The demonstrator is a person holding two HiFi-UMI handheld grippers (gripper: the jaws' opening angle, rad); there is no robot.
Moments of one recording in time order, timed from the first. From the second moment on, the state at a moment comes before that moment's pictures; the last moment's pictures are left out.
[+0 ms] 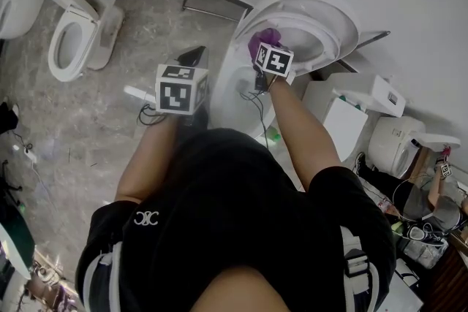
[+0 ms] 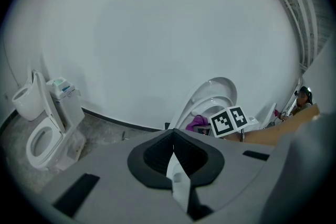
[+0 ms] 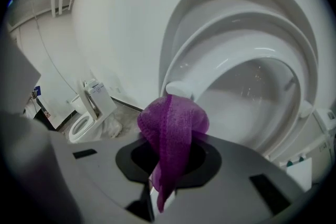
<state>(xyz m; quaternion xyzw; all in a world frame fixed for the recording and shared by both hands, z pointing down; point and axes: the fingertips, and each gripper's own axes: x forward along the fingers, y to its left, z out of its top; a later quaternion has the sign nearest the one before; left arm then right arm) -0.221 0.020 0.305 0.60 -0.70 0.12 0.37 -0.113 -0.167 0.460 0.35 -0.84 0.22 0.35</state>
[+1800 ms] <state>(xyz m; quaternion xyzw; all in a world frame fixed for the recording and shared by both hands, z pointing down) -0.227 -0.053 0.413 0.67 -0.55 0.31 0.39 -0.170 -0.191 0.585 0.33 -0.84 0.08 0.43</state>
